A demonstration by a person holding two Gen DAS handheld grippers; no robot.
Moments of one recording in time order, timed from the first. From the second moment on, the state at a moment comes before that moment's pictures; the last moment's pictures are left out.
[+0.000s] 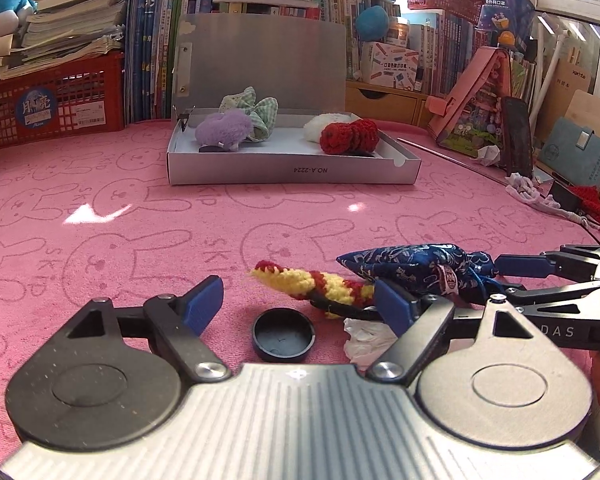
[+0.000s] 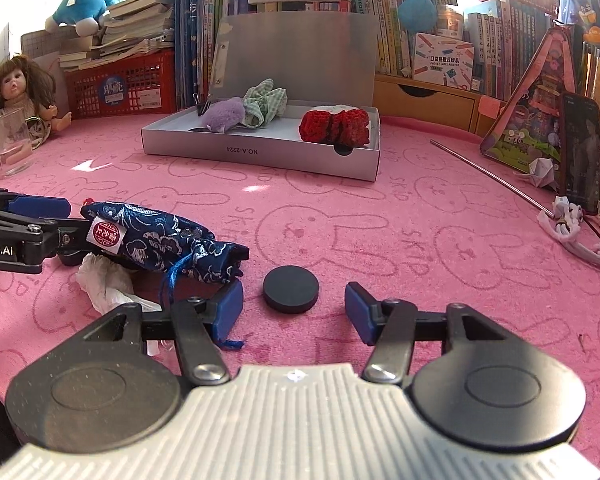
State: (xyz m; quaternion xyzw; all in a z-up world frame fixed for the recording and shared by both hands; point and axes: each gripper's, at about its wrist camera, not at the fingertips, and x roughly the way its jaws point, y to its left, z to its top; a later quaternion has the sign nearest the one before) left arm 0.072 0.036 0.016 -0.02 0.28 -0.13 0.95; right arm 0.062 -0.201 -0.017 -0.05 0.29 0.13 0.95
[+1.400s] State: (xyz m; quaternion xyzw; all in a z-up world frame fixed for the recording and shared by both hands) left arm 0.089 0.020 0.023 -0.04 0.28 -0.15 0.95; right arm 0.067 -0.204 -0.012 -0.02 0.29 0.15 0.95
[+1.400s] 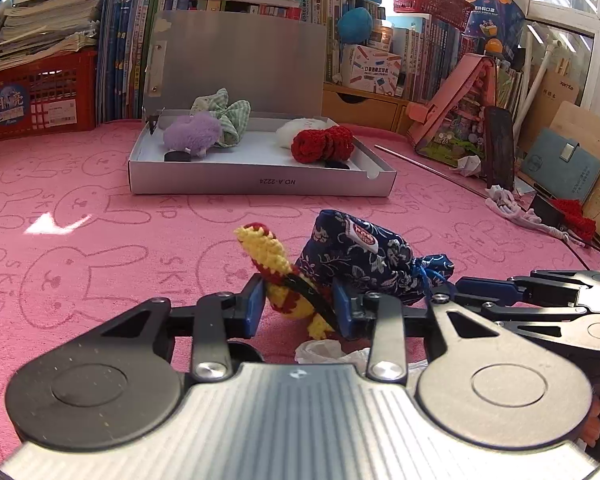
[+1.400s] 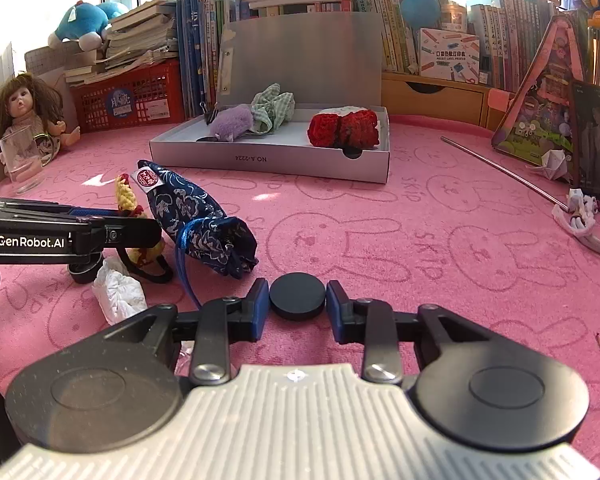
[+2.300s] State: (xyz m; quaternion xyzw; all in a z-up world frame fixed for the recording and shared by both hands) left arm 0.097 0.034 0.053 -0.04 0.24 -0.13 0.96; right arm 0.077 -0.206 0.019 -0.01 0.24 0.14 0.96
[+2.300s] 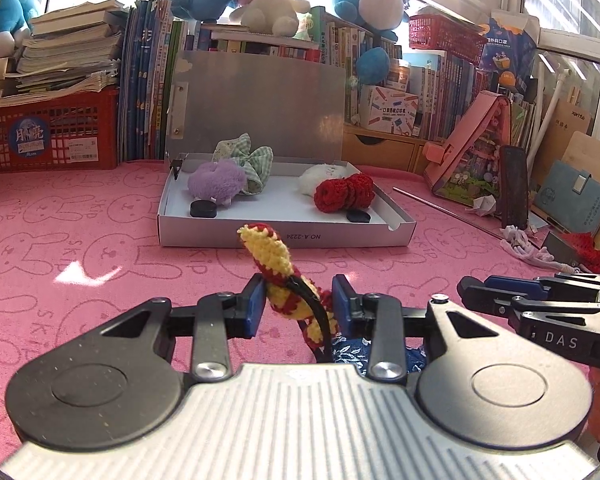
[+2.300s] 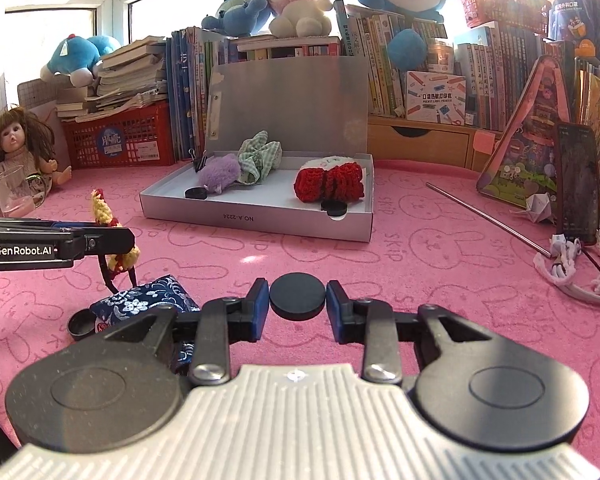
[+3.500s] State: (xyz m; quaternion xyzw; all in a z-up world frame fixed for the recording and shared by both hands) left arm 0.186 0.040 0.082 -0.07 0.23 -0.11 0.96; right arm 0.174 -0.218 0.041 0.04 0.25 0.11 0.96
